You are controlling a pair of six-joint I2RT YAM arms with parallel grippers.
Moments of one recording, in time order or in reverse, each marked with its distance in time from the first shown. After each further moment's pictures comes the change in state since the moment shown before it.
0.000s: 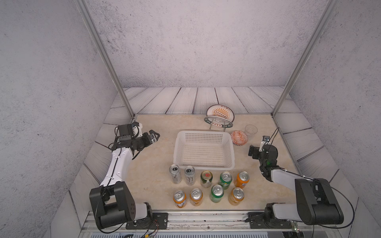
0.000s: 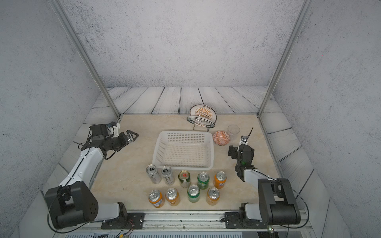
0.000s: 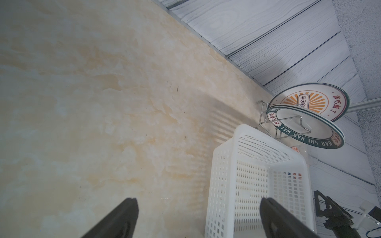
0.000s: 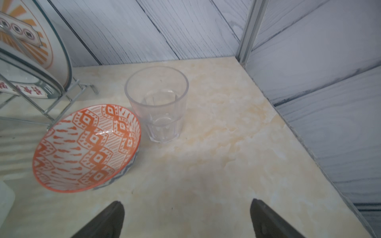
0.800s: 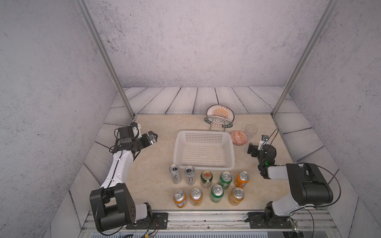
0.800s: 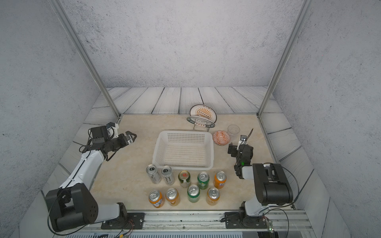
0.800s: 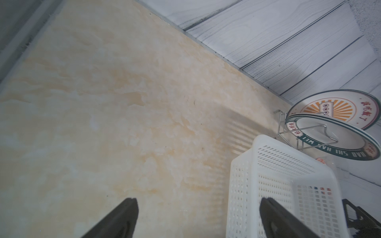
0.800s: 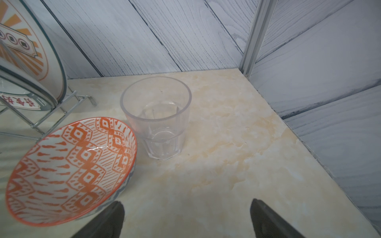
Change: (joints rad) left arm 0.000 -0.051 -0.094 0.125 -0.150 0.038; right arm -0.024 0.192 0.000 0.247 -0.030 -0.014
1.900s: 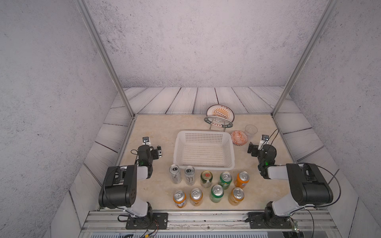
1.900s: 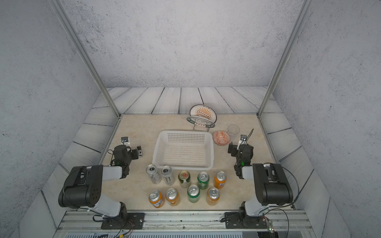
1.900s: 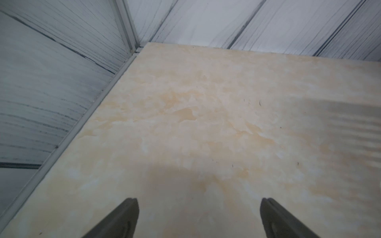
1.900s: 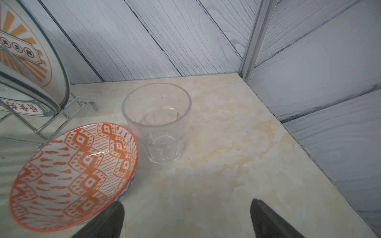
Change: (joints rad) left arm -0.177 0.237 -0.511 0.997 -0.476 0.246; right arm 0.000 0.000 0.000 0.017 0.000 0.000
